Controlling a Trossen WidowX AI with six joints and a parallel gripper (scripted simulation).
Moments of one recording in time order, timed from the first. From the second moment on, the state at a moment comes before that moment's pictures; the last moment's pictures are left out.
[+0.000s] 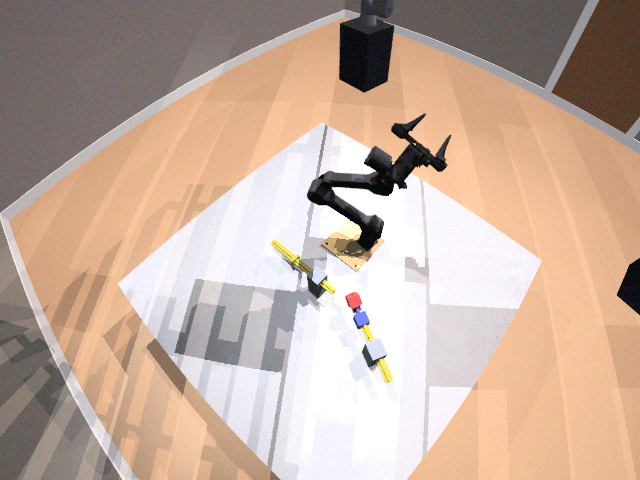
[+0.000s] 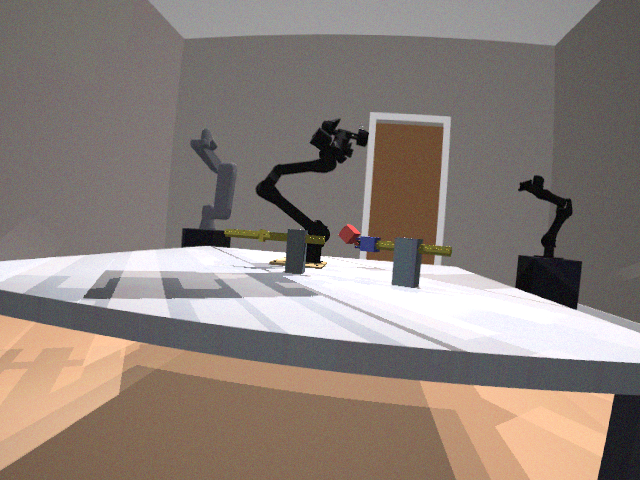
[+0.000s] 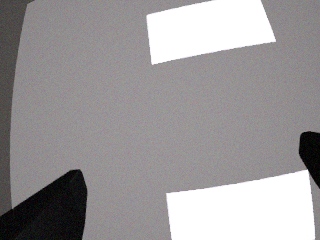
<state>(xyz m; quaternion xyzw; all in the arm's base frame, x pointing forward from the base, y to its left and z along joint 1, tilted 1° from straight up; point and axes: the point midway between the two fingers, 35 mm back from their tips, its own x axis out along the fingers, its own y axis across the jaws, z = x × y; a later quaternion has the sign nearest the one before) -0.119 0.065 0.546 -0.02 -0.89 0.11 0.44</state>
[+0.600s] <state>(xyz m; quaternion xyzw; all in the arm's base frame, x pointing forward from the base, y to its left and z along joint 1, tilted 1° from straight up) -0.116 0.161 0.531 -0.14 -0.83 0.33 0.44</state>
